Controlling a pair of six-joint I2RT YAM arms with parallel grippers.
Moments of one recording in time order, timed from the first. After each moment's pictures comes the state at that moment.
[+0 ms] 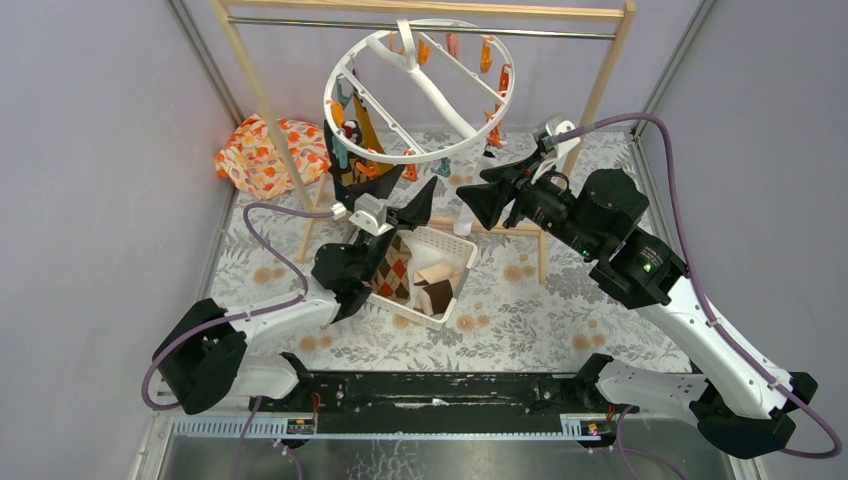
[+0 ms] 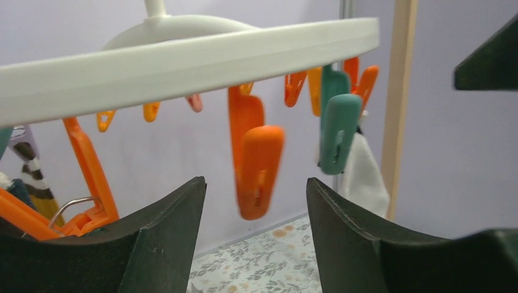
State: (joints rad) left arm -0.80 1.29 0.62 1.32 -0.19 0.15; right arm 0.79 1.02 1.34 -0.31 -0.05 0.22
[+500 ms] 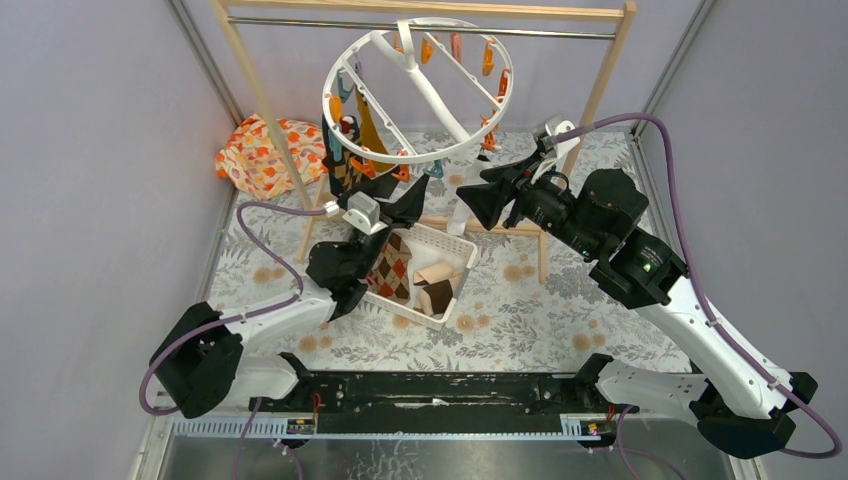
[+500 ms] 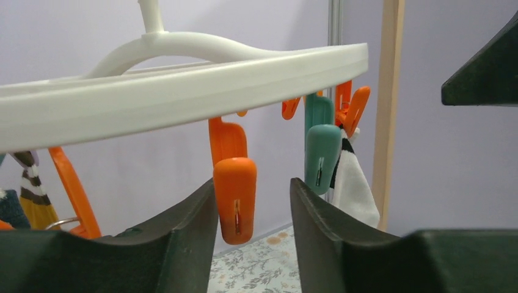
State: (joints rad) left arm -0.75 1.28 0.62 1.31 -0.13 0.12; right arm 0.79 1.02 1.34 -0.31 -0.04 0.22
